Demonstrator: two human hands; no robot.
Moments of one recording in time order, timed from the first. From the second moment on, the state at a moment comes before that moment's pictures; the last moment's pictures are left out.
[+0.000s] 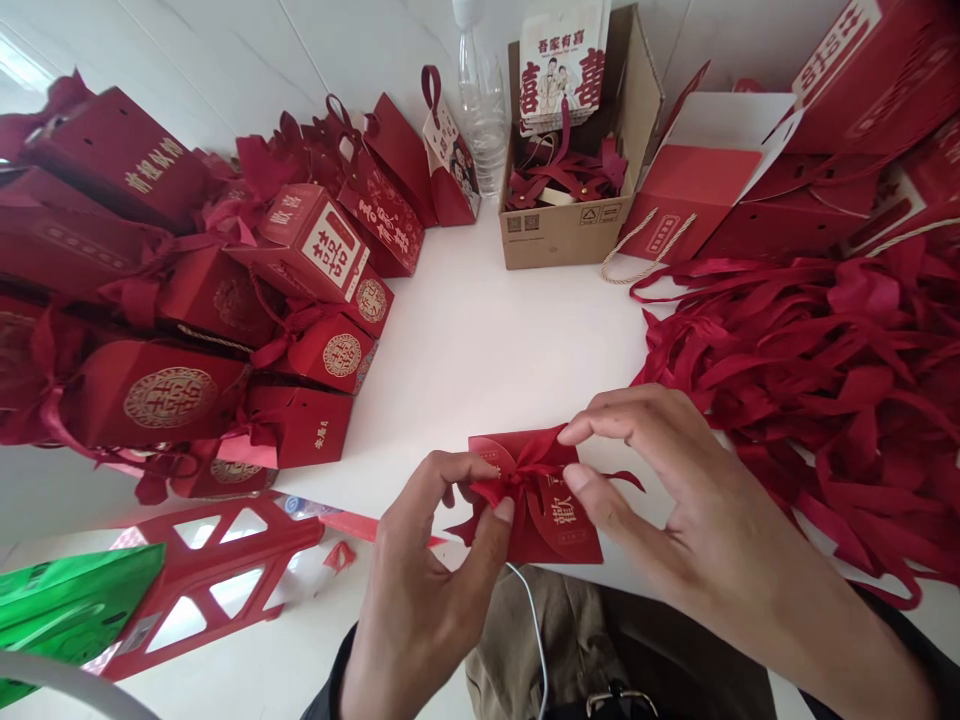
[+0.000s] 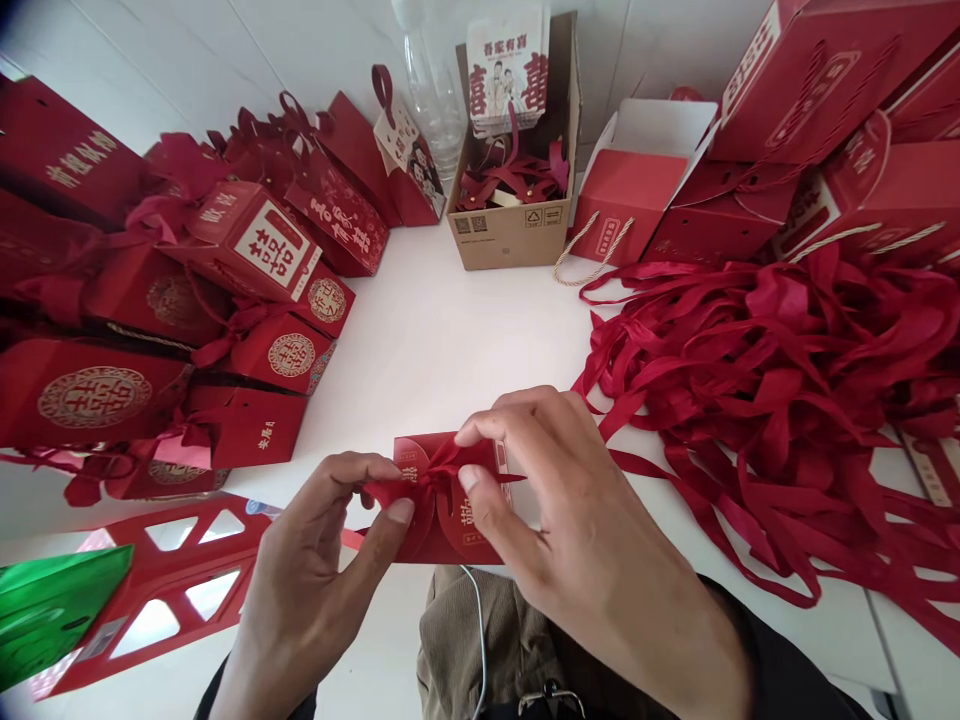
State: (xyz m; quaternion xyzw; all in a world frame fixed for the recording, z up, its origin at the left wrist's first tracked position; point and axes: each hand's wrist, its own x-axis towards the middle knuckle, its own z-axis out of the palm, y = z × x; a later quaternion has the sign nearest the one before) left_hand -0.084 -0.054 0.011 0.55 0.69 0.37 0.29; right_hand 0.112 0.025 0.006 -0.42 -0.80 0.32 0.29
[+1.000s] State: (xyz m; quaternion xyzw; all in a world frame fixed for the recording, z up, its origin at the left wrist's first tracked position) left_hand -0.086 -0.048 0.005 0.39 0.65 0.49 0.43; right_hand 0.093 0.005 0.012 -0.31 -0.84 0.31 0.31
